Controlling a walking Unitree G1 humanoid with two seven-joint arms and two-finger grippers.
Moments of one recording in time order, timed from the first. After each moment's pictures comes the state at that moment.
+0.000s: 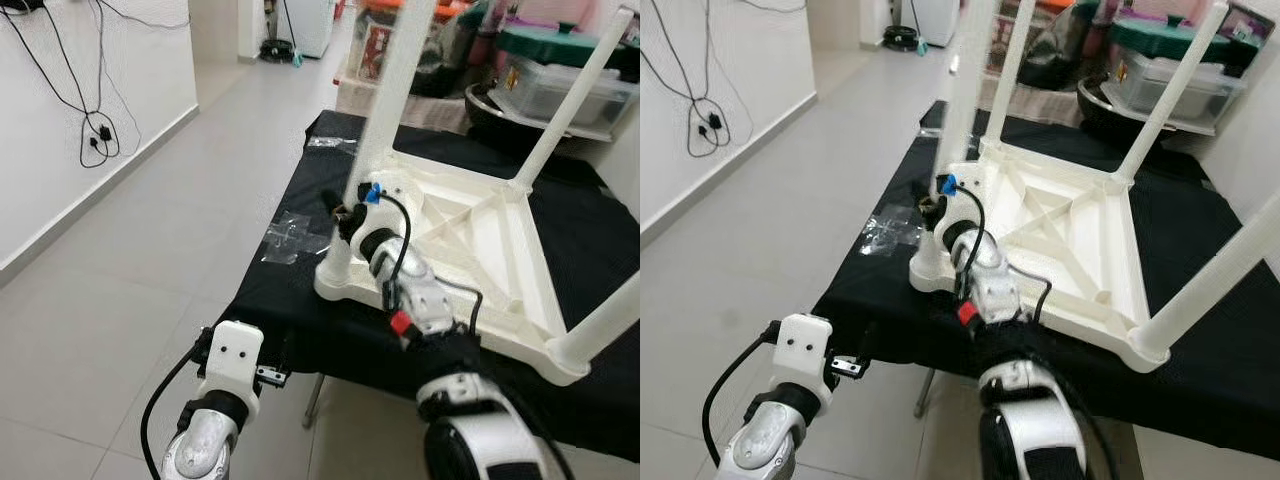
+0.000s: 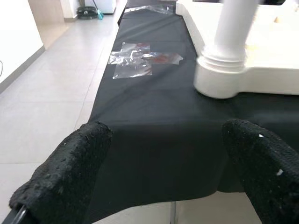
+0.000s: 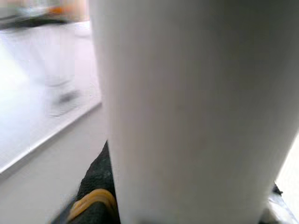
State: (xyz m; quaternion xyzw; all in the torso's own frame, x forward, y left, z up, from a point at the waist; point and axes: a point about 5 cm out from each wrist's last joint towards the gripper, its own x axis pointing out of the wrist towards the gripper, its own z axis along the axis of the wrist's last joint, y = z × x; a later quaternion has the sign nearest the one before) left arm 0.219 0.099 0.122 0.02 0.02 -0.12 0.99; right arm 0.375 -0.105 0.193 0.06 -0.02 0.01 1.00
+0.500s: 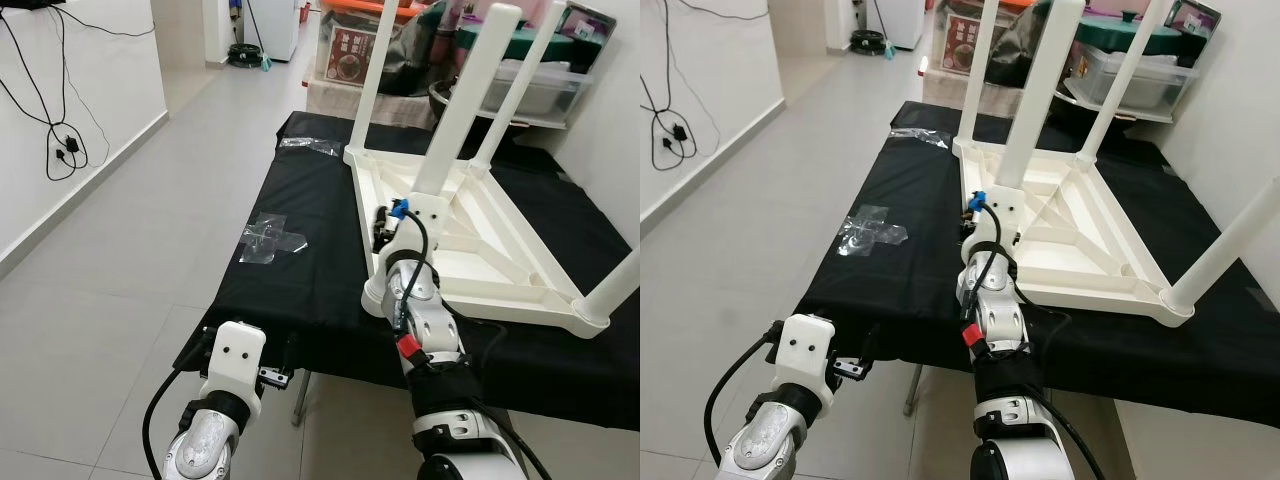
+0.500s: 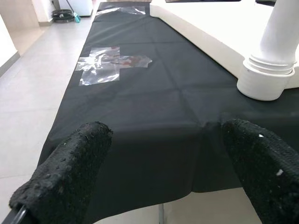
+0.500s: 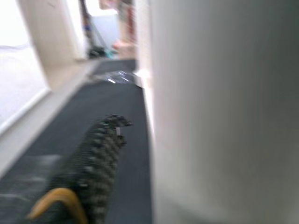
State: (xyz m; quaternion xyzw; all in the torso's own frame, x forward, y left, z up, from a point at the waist) left arm 0.219 0.099 0.122 0.02 0.02 -0.12 0.99; right arm 0.366 -0.107 0.190 0.08 -0.04 -0.04 1.00
